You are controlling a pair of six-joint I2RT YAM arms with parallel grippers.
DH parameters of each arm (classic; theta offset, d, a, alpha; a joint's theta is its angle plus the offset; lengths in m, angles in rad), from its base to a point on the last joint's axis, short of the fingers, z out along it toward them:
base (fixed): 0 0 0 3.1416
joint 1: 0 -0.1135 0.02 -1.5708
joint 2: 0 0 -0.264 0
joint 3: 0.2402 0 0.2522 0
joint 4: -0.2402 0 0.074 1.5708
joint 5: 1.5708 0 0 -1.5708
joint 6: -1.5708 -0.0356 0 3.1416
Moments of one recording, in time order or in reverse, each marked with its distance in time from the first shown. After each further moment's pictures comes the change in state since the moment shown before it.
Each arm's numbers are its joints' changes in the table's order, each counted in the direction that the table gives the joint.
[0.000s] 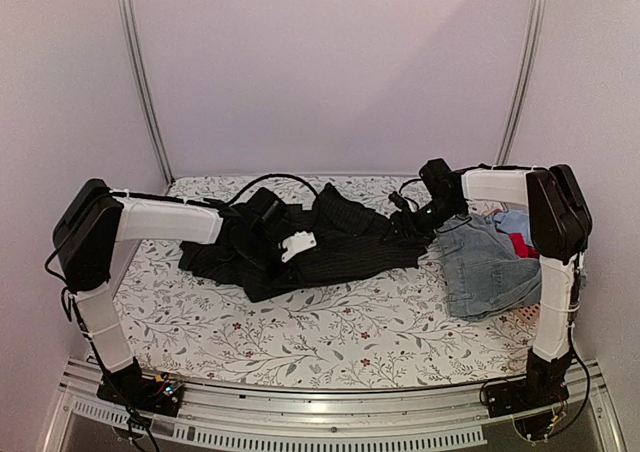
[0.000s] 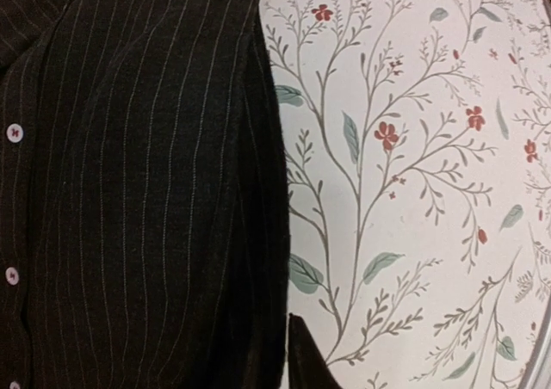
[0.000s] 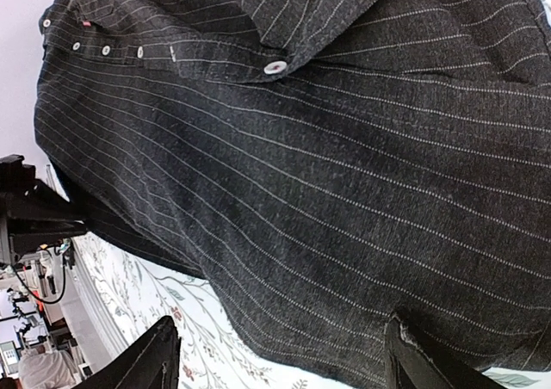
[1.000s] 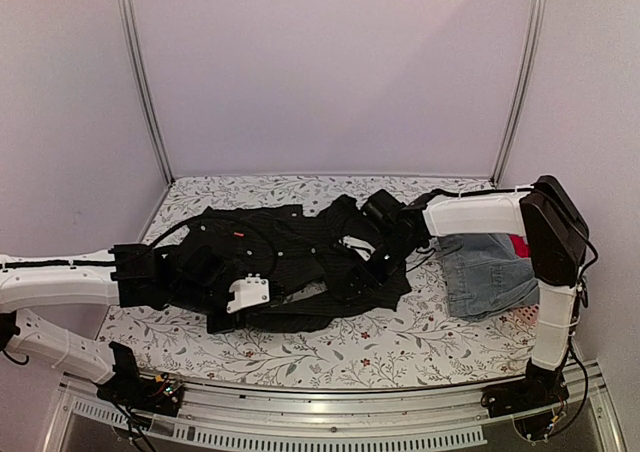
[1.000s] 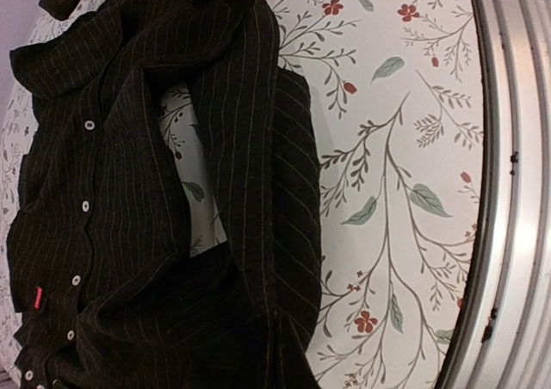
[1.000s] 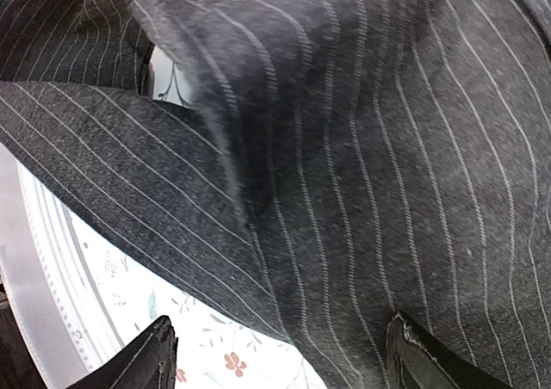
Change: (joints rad) left arm 0.294 0.701 -0.445 -0.115 -0.357 -0.020; right arm -0.373 0.091 -0.136 0.017 0.156 0.176
